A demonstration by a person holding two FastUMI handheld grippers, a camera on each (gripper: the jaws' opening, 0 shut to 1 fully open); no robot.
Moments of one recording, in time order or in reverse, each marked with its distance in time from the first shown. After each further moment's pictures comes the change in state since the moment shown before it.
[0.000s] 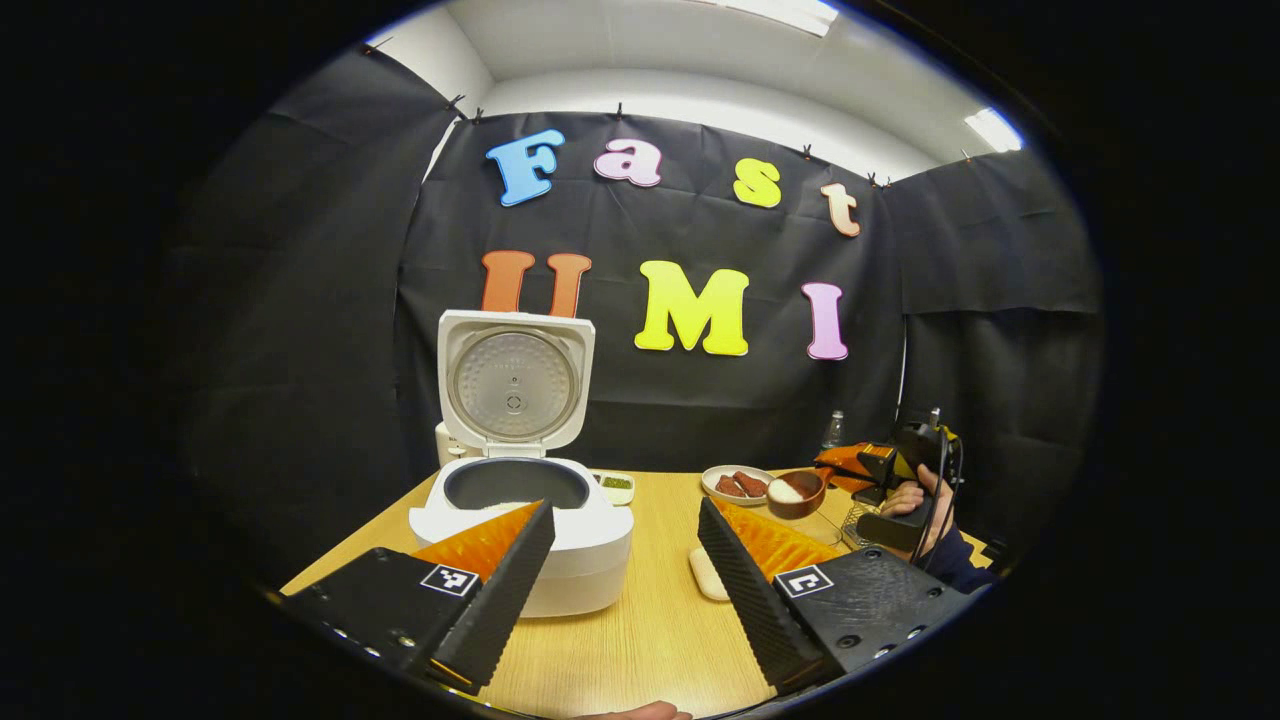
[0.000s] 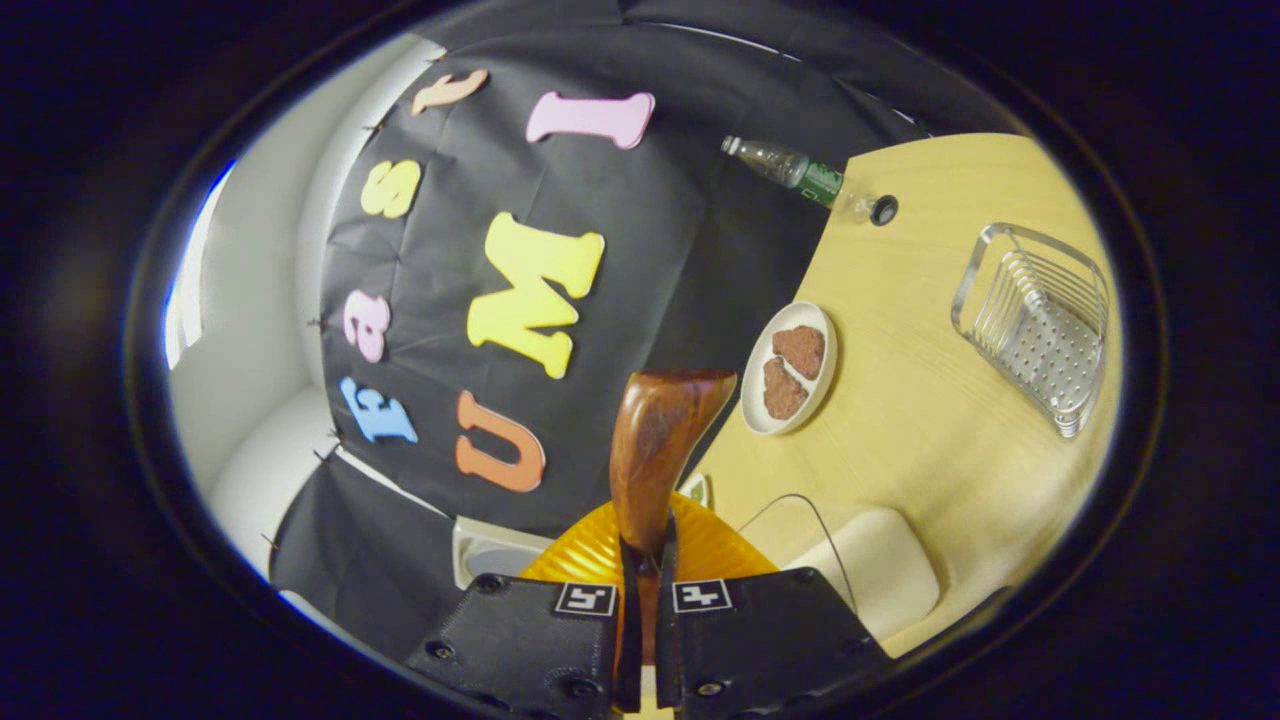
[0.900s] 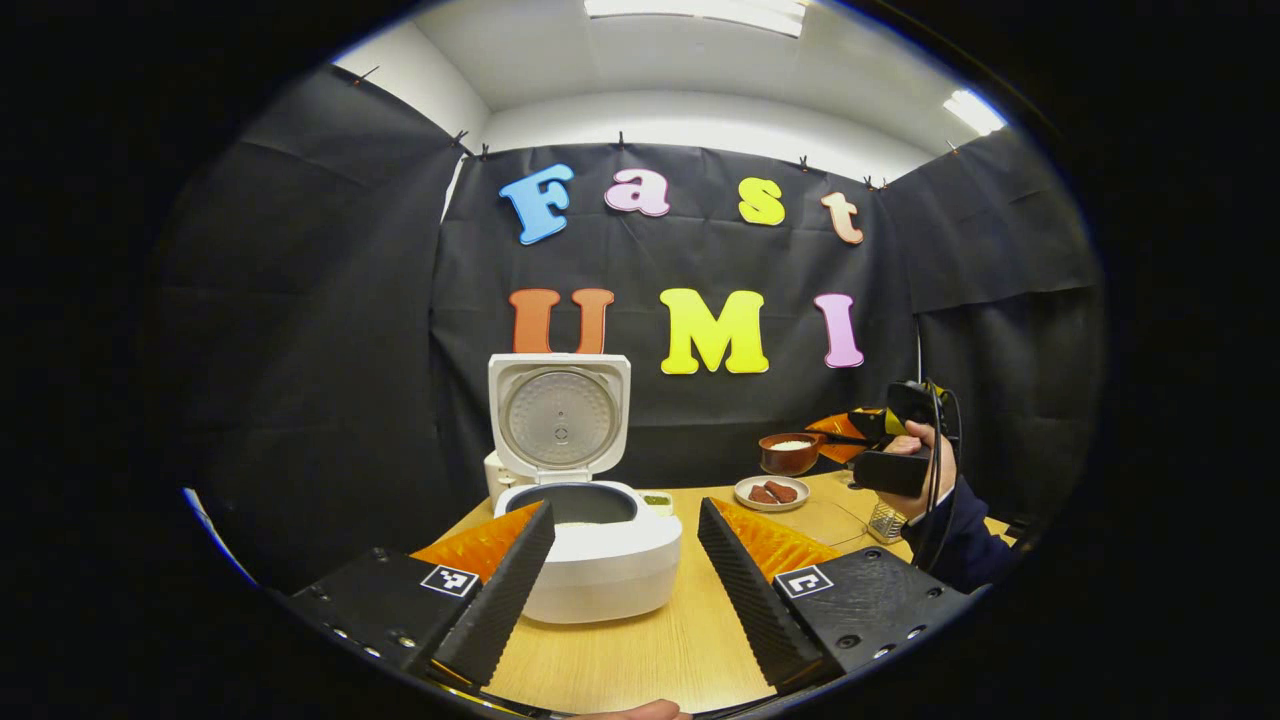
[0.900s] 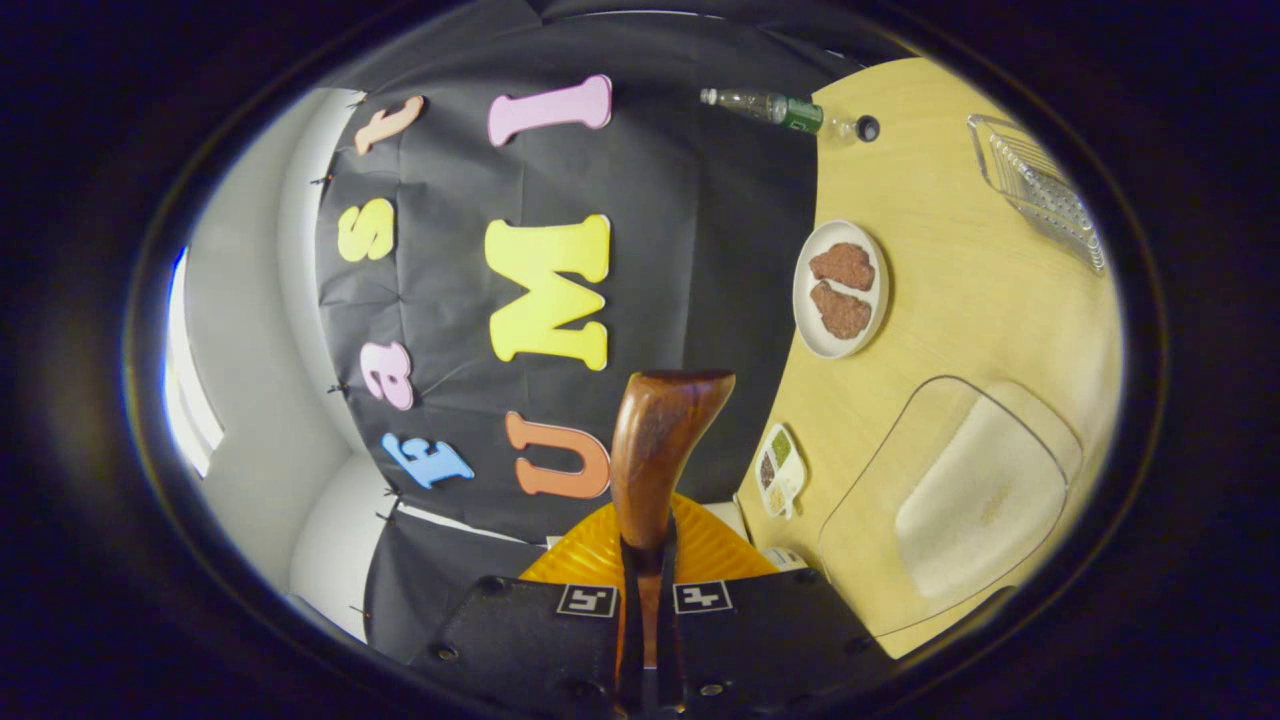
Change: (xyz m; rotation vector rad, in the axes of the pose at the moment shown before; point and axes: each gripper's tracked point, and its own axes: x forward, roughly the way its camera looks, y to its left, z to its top) left arm -0.049 0.042 0.021 0.082 -0.072 0.076; right arm 0.053 0.071 -0.078 0.117 0.085 0.020
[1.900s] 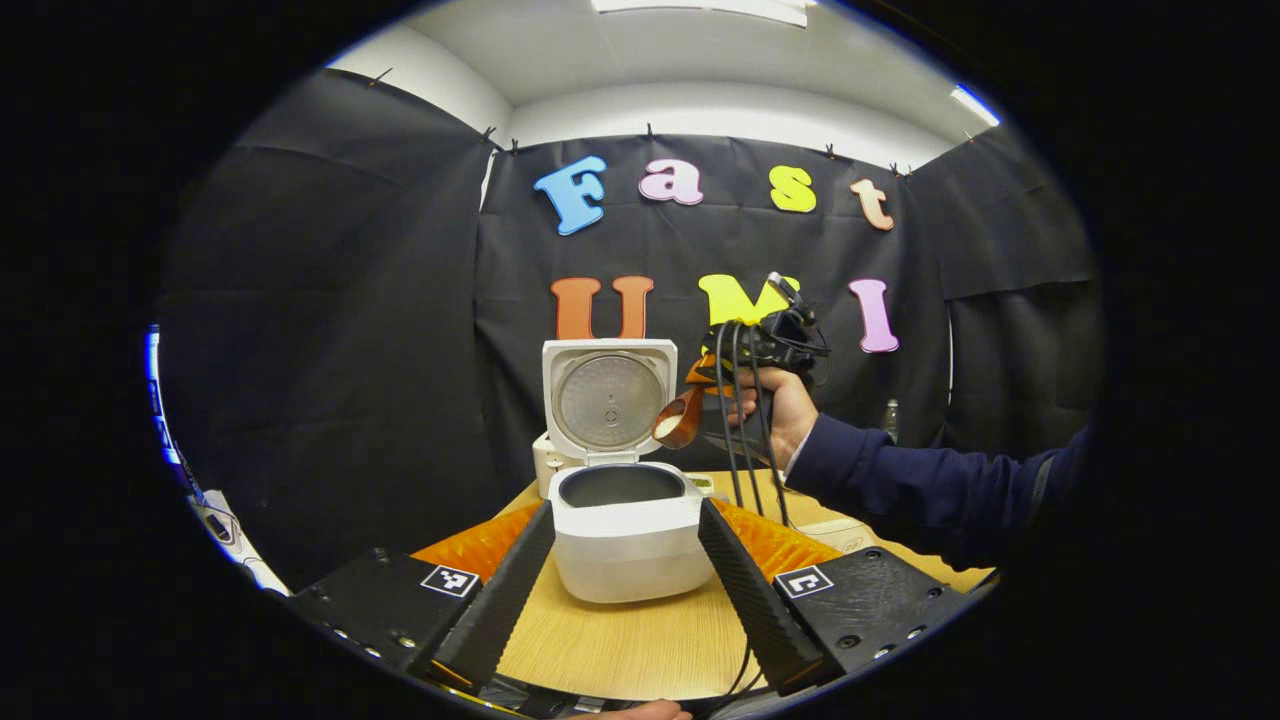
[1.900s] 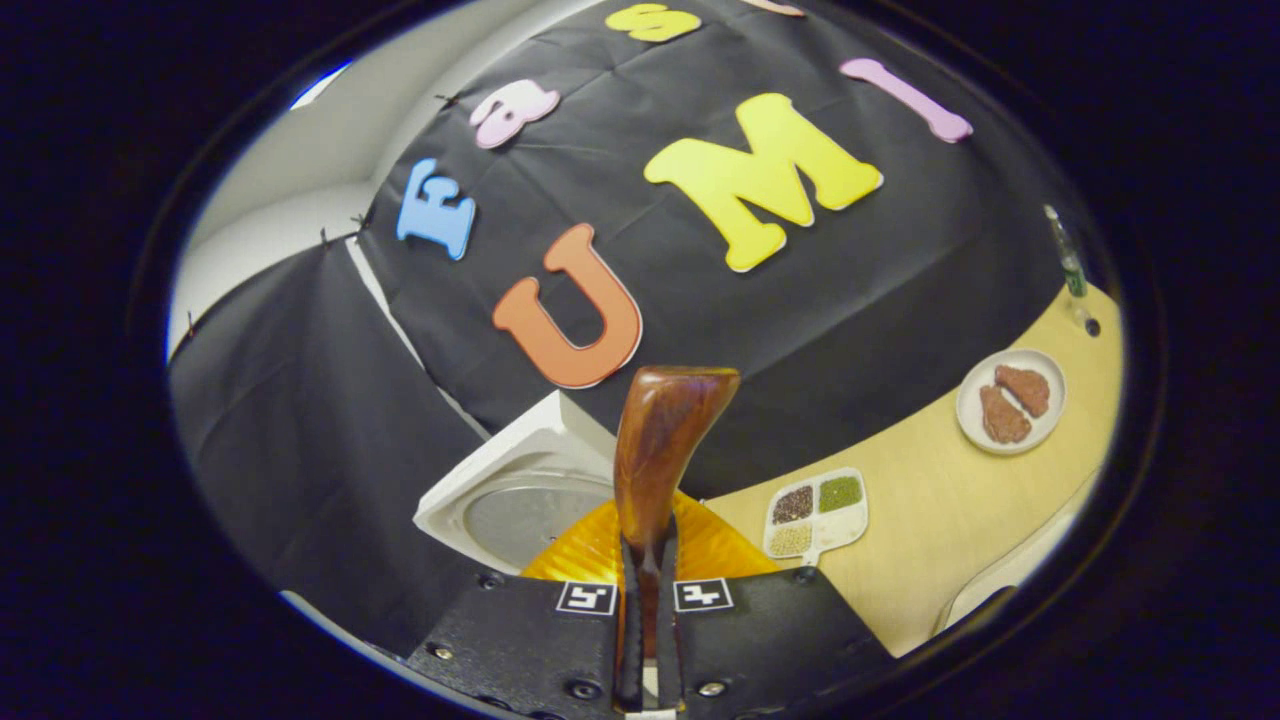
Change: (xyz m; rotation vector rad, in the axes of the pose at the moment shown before) left arm -0.020 0.034 -0.017 0.001 0.054 0.103; right arm 0.182 0.072 -0.195 -0.916 0.110 -0.100
